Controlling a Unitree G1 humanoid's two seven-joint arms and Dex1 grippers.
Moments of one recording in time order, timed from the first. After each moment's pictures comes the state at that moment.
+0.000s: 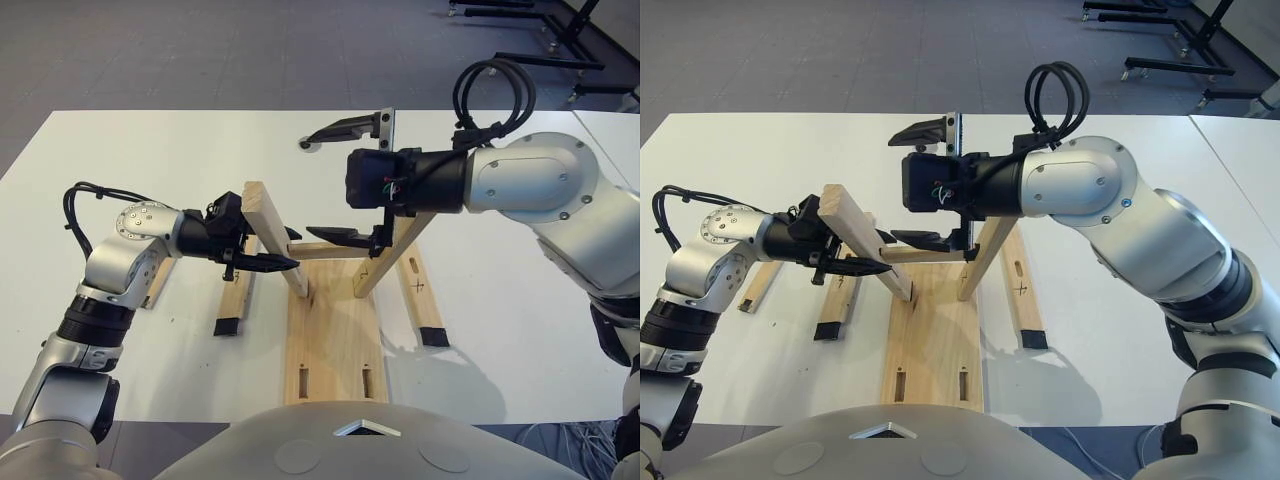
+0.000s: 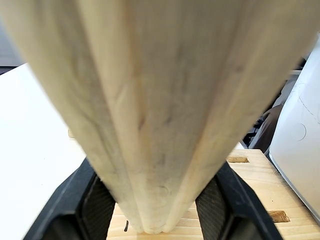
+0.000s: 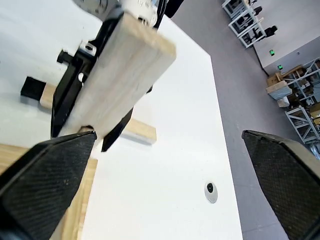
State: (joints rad) left arm -0.30 0.67 -0.23 -0.04 -0.58 0.29 -1.38; right arm -0.78 -0.86 0.47 -0.68 0.38 0.71 0.74
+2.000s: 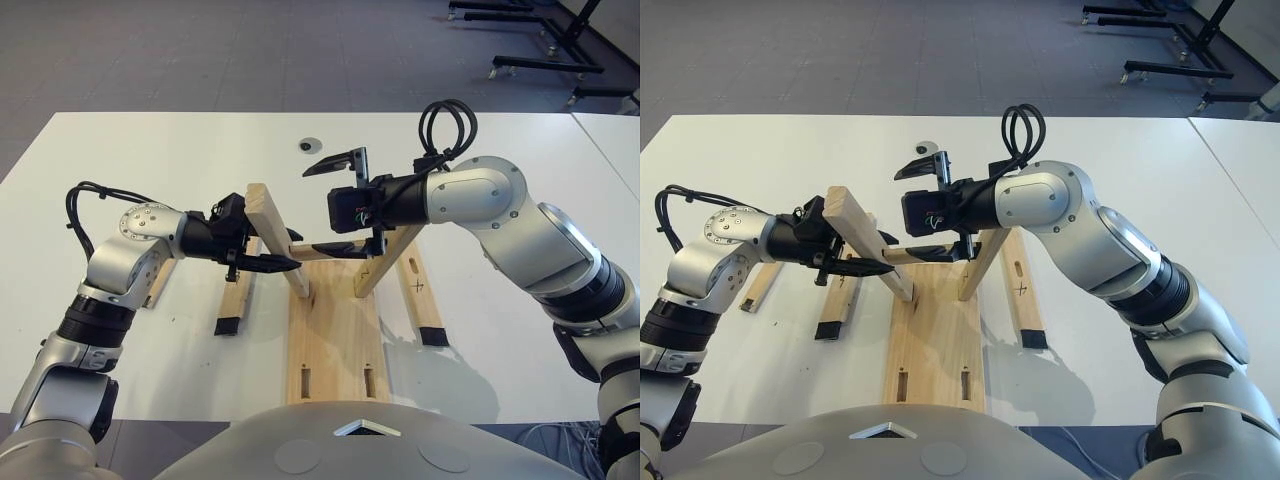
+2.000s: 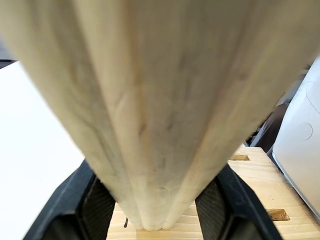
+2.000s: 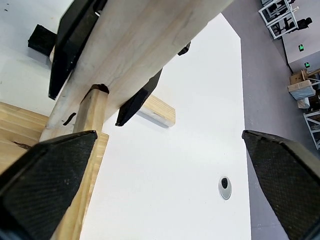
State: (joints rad) left arm -0.30 0.68 -0.25 -0.05 -0.58 0.31 -1.35; right arm -0.69 -0.73 0.57 -0.54 0.06 0.59 0.96
